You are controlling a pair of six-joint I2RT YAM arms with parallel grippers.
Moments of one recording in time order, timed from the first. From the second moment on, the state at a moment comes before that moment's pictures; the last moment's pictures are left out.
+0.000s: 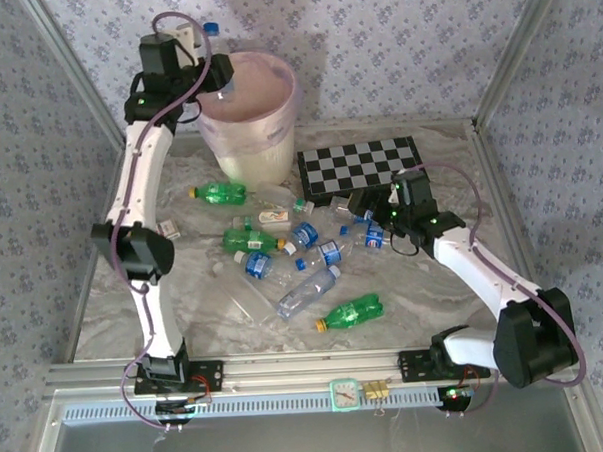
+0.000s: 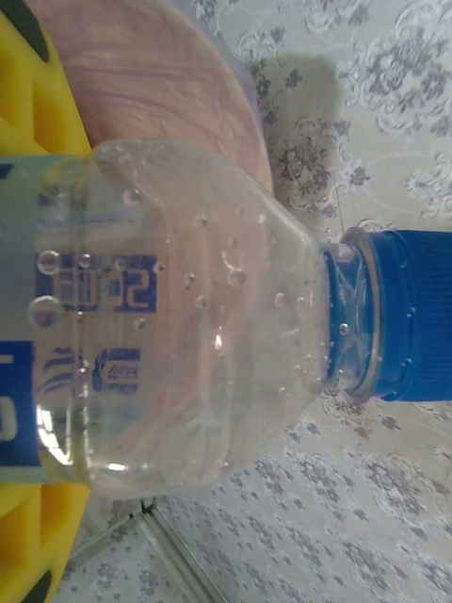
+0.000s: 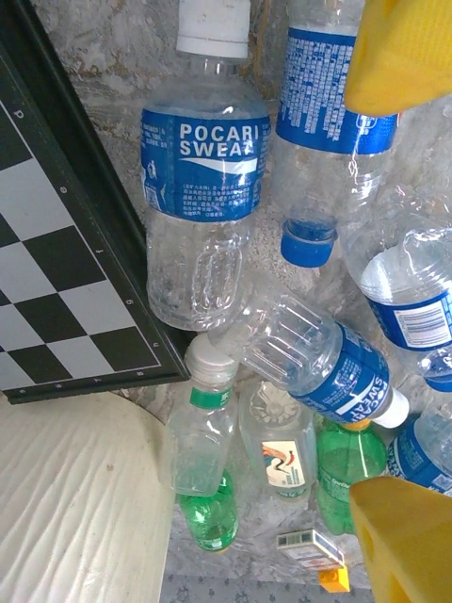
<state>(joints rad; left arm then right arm) -0.18 2.09 2.44 -0.64 0.28 -0.34 0.32 1.24 0.85 -0.31 -0.20 0.72</state>
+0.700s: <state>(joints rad) -0.26 2.33 2.69 -0.89 0.21 -0.26 0.32 1.16 0.82 -0.36 -0.16 0.72</state>
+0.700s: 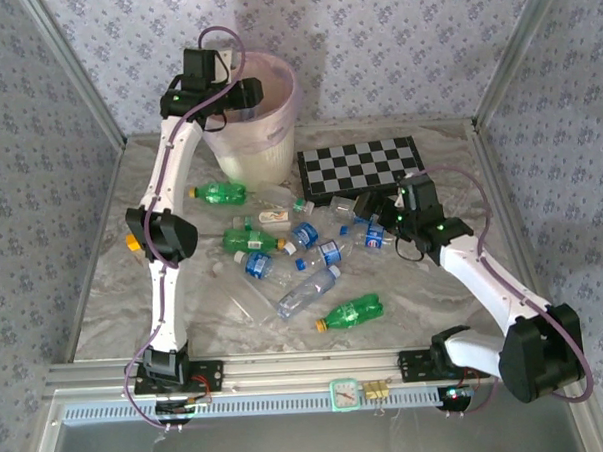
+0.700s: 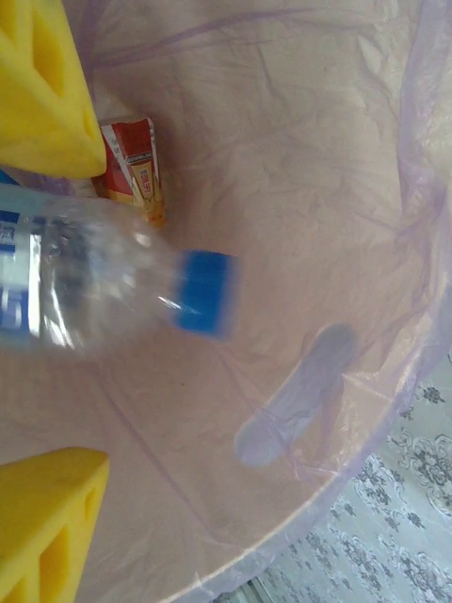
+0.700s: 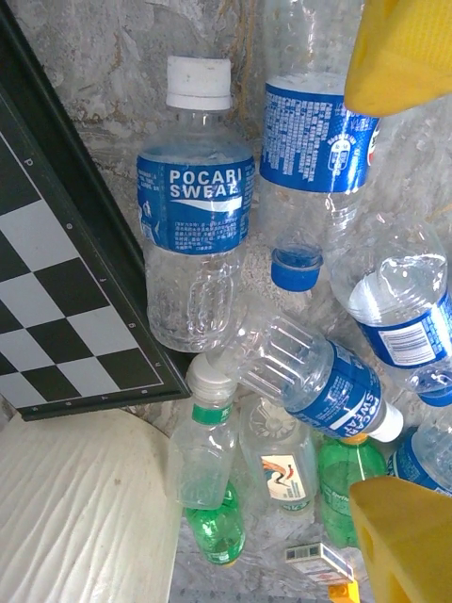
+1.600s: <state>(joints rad) -0.44 1.27 1.04 0.00 0.09 -0.47 0.33 1.18 0.76 -0.42 -0.04 0.48</state>
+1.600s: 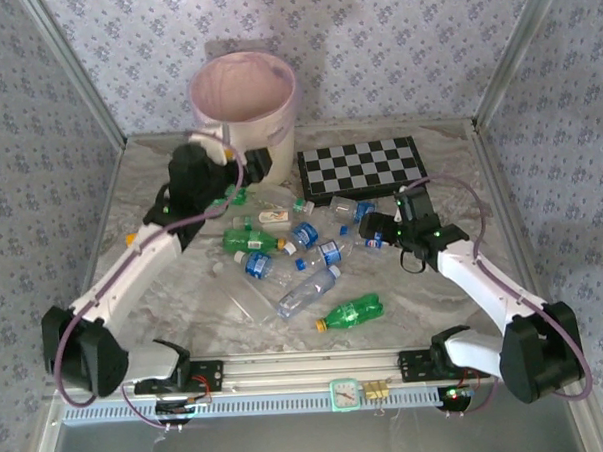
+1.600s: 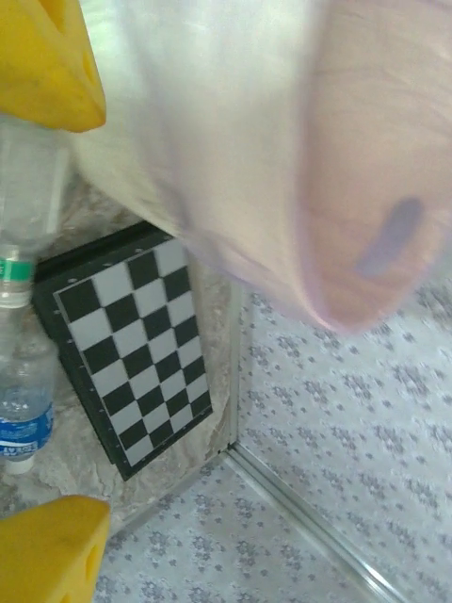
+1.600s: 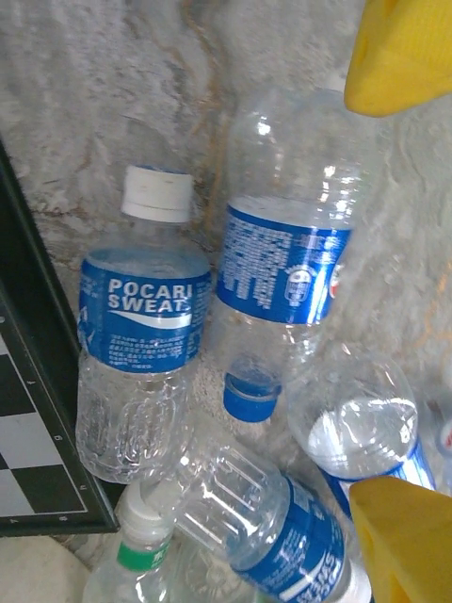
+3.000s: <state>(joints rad) -0.66 1.31 0.73 0.15 -0.05 -0.81 0.37 1.43 0.80 -0.47 -0.15 0.28</state>
